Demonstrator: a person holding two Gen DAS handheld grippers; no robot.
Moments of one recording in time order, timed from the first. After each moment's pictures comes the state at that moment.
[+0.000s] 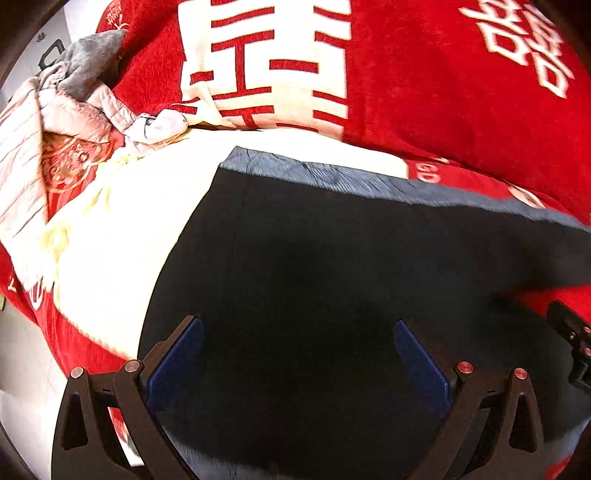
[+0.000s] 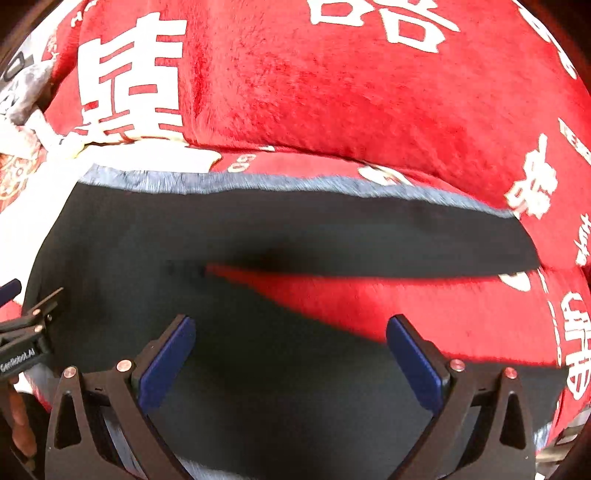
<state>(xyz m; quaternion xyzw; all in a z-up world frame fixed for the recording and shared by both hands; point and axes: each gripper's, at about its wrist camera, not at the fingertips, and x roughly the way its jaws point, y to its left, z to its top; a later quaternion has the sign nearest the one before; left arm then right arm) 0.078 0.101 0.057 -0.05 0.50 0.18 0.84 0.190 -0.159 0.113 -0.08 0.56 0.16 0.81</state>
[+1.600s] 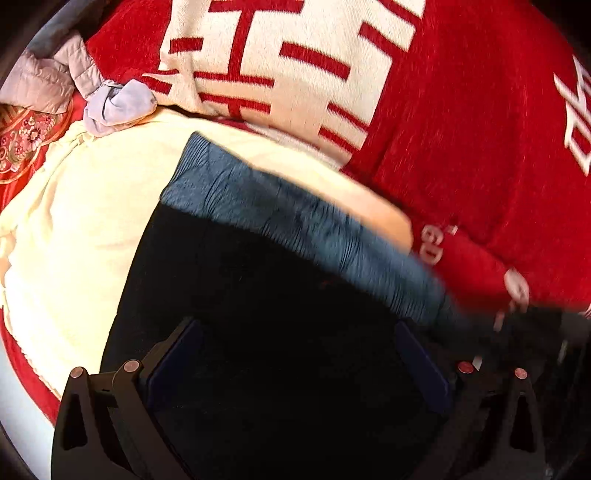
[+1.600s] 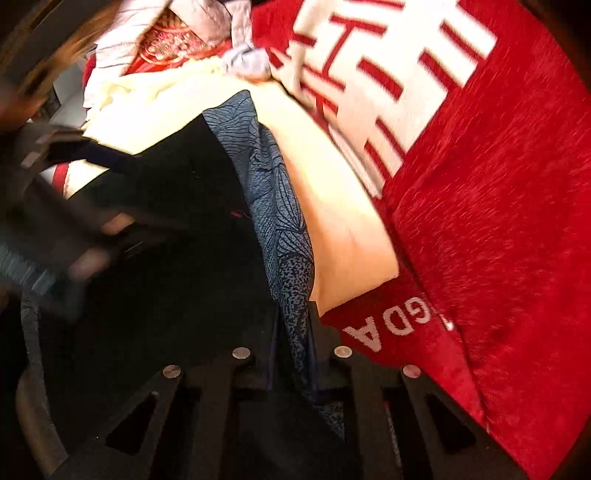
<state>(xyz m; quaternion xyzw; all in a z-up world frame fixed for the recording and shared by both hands) 0.194 0.156 0.066 -0.21 0.53 0.16 0.81 0.229 -0.034 0.096 -0.30 0.42 0.54 0.67</state>
